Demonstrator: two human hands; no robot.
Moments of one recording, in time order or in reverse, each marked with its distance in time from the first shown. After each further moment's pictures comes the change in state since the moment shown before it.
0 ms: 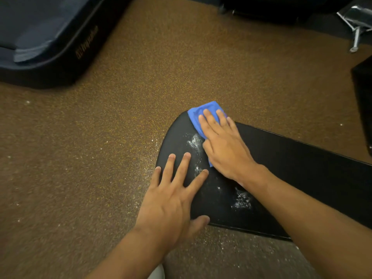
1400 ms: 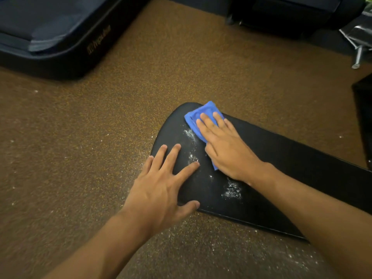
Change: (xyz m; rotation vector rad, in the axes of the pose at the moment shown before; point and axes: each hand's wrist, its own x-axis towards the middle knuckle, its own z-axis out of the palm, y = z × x) left_hand -0.013 0.002 0.014 -0.079 0.121 -0.038; right_hand -0.030 0.018 -0.003 -0.012 -0.082 -0.181
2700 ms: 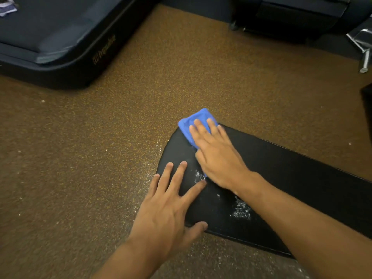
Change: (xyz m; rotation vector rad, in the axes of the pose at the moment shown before) left_hand 0.000 0.001 0.003 -0.015 -0.001 -0.023; right_hand 0.040 -0.028 0.000 0.002 0.047 0.043
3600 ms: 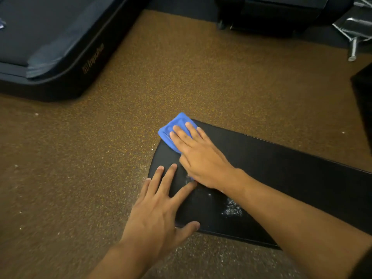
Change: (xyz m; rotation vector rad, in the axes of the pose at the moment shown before) left_hand 0.004 -0.002 -0.002 -0.024 -0.020 0.007; right_hand 0.002 -0.004 0.002 -0.010 0.009 -0.089
